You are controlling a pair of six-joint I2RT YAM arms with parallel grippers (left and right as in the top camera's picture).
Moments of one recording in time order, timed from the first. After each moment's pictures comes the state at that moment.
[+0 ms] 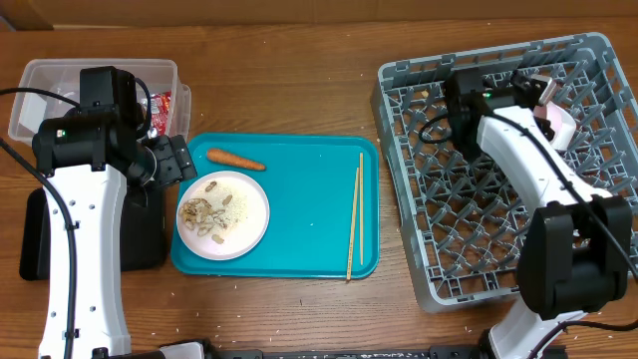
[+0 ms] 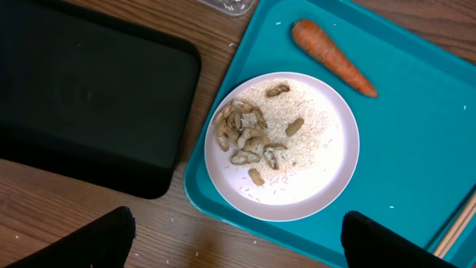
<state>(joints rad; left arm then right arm) 0.11 1.47 1.55 -1.39 -0.06 -0.28 0.17 1.87 1.42 -1.10 1.13 0.74</state>
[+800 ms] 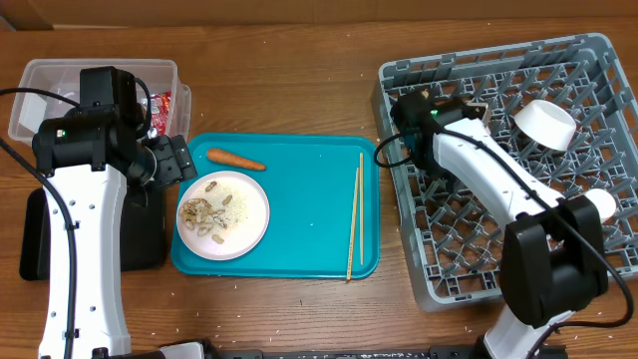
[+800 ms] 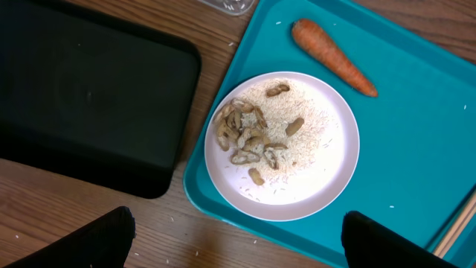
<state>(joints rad) 0.11 1.47 1.55 -1.39 -0.06 -0.28 0.37 1.87 1.40 -1.22 0.74 0.75</state>
